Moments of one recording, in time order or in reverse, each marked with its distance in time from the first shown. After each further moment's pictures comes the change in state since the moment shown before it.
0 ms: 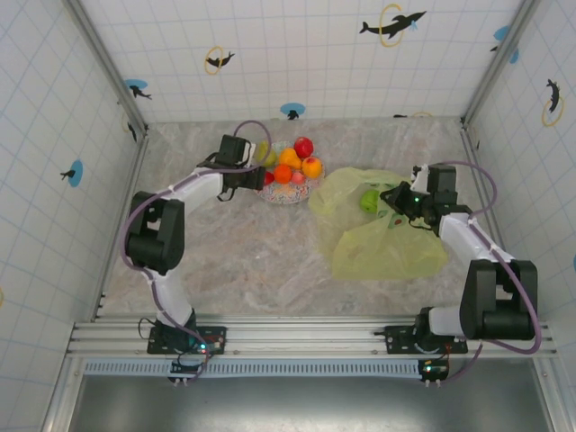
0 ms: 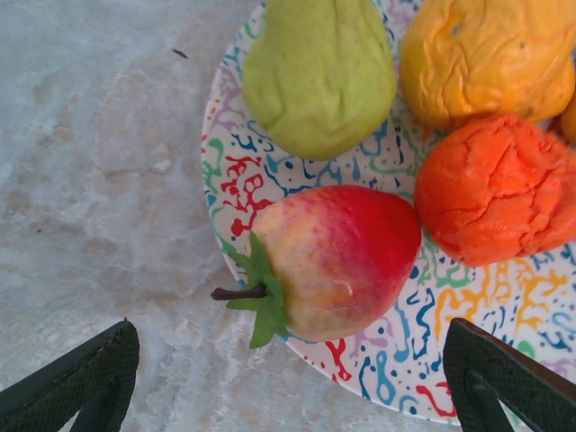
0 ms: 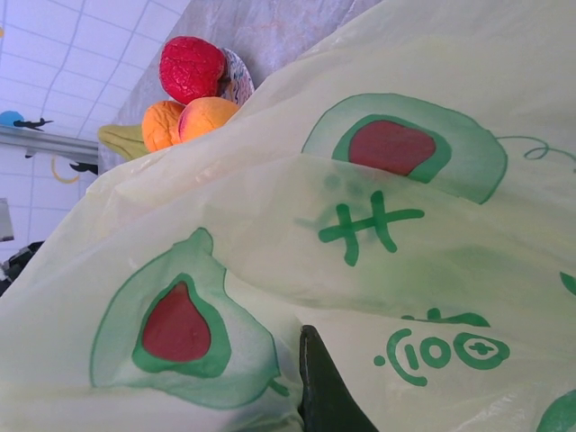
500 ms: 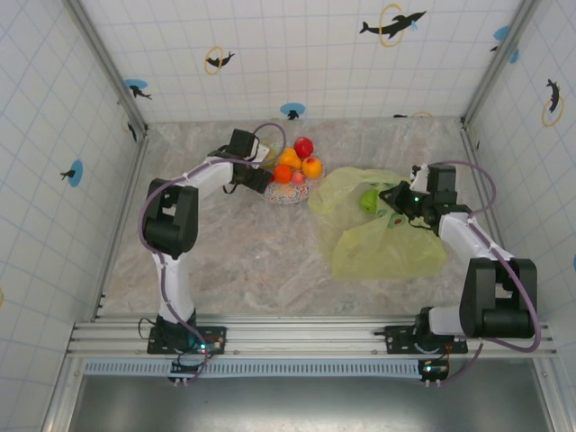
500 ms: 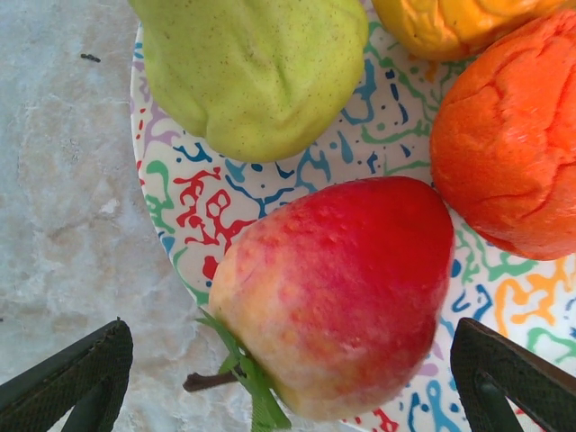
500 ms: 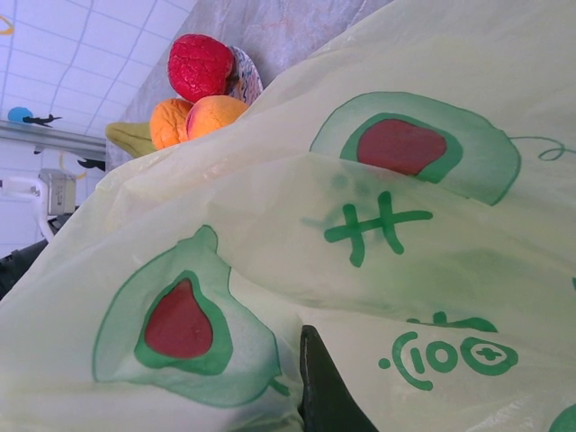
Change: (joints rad) left arm -0.003 0.177 0.198 -0.148 -0.012 0.267; right arm -0.001 0.008 0.000 0.017 -0.016 -0.001
